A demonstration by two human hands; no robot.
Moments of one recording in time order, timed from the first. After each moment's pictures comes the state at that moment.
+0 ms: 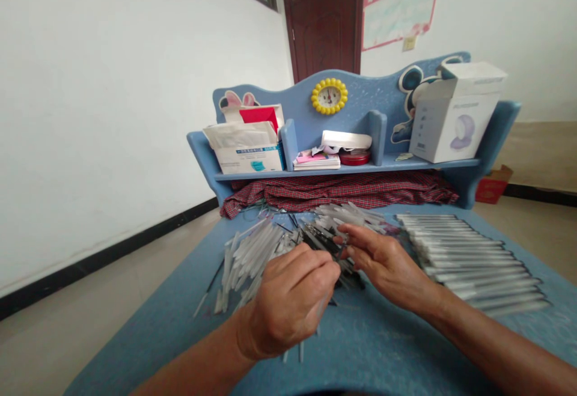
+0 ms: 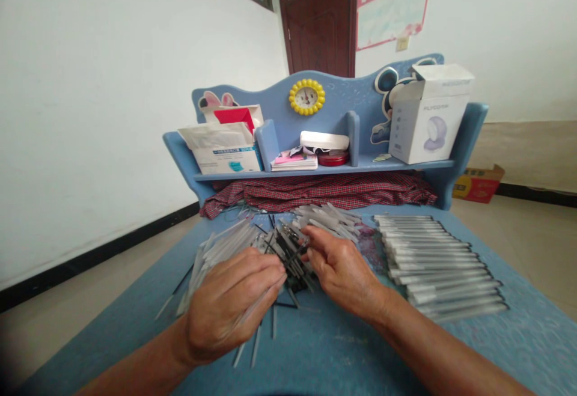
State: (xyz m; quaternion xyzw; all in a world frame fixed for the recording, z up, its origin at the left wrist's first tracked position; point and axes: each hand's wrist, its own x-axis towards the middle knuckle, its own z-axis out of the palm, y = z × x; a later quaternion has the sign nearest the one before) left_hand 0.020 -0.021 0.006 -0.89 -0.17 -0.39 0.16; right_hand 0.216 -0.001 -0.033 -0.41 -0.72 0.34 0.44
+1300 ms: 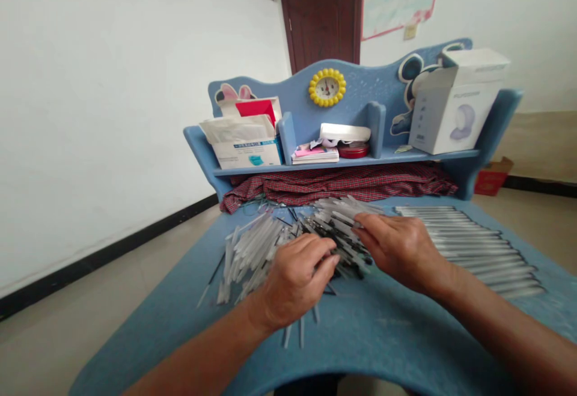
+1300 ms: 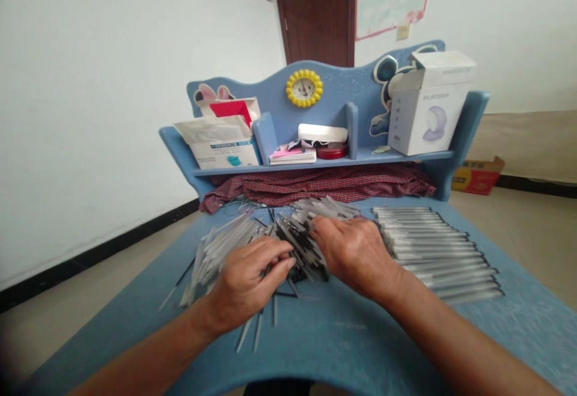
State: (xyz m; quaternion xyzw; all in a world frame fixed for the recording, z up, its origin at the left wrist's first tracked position) left_hand 0.029 -0.004 -0.015 -0.88 -0.27 -0.38 0.05; right_hand 0.237 0.004 -0.026 -0.38 -0.80 -0.26 0.39
